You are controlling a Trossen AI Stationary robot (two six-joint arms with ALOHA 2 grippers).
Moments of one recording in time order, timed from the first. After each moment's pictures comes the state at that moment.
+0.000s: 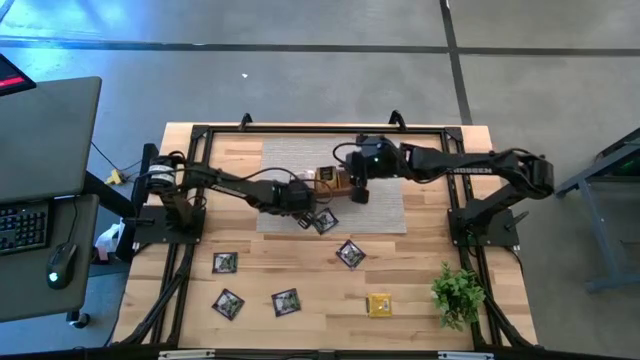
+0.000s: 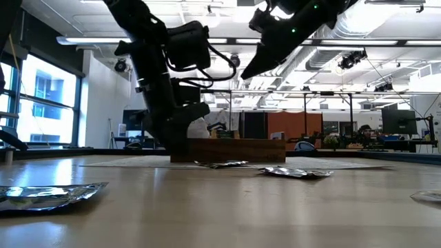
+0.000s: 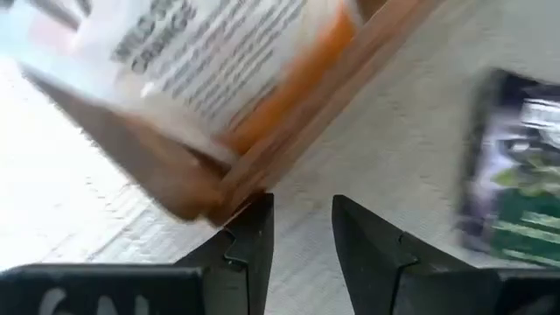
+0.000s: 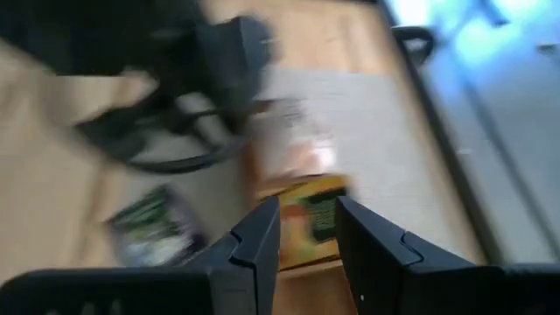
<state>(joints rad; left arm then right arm) 0.04 1.79 1.04 -0.46 -0.37 -0.74 -0.24 1.46 1.05 -0.21 0.01 -0.23</state>
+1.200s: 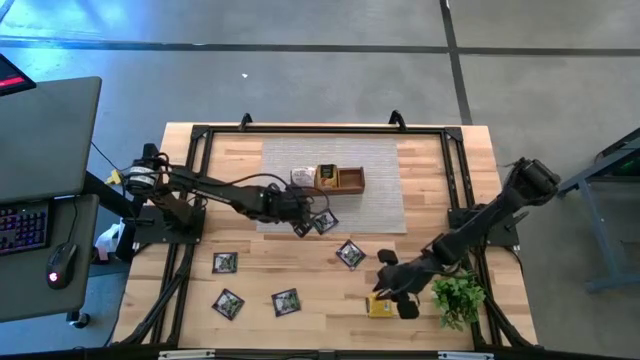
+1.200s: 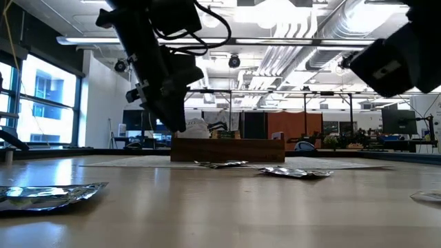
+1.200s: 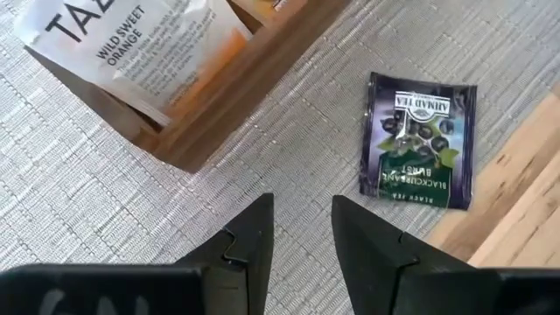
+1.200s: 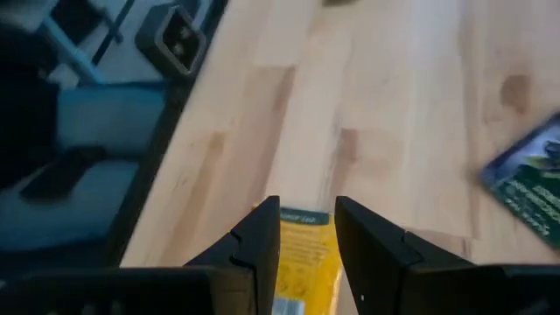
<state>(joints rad) -0.07 1.65 1.04 -0.50 -0.42 -0.74 0.64 1.47 0.67 0.08 0.10 0.48</state>
